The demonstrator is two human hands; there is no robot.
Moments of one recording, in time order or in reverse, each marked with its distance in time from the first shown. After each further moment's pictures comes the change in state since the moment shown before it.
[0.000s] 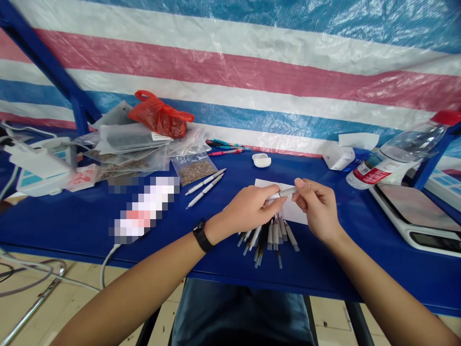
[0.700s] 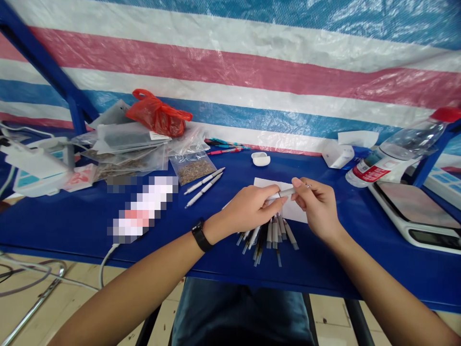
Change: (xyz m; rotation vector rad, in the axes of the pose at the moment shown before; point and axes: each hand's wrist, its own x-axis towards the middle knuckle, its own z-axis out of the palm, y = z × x) left_hand 0.000 0.000 0.000 -0.017 -0.019 0.016; right_hand 0.001 -0.006 0.002 -0.049 0.001 0.001
